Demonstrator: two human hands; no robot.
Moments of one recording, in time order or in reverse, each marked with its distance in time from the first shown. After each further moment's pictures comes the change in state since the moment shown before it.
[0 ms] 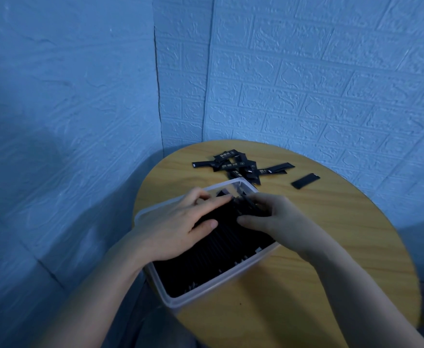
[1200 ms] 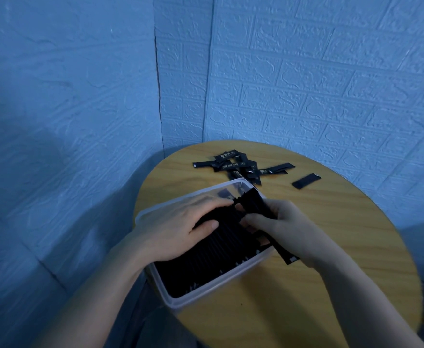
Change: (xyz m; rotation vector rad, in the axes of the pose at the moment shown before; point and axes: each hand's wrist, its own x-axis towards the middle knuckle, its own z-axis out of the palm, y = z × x) left_hand 0.000 -0.002 -0.001 -0.001 0.037 0.077; right_hand -0.009 0.004 0.001 0.138 -0.021 0.011
